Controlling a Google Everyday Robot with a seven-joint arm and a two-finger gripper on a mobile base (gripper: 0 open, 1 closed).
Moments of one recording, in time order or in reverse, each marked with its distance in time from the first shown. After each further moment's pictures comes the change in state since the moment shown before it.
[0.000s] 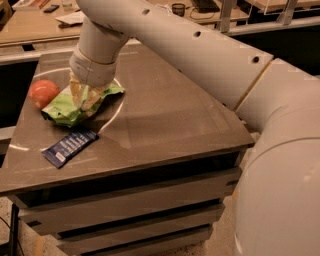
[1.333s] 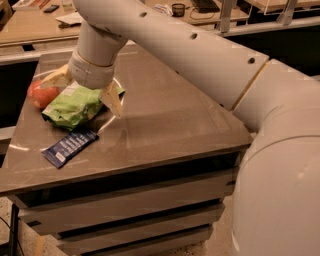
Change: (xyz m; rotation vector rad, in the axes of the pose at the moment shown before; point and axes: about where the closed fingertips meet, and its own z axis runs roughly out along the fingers) arm -0.002 -0.001 0.007 -0.003 -0.010 -0.004
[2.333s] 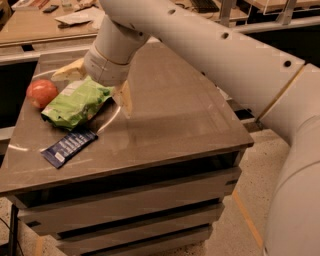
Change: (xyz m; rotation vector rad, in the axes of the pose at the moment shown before) arm -0.001 0.018 -0.024 0.068 0.014 0.053
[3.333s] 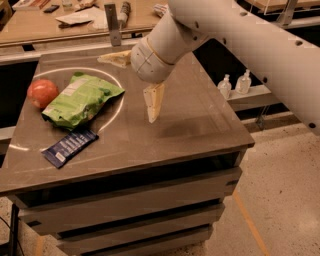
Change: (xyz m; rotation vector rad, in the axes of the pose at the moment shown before) arm 0.024 0.061 -0.053 0.154 -0.008 0.410
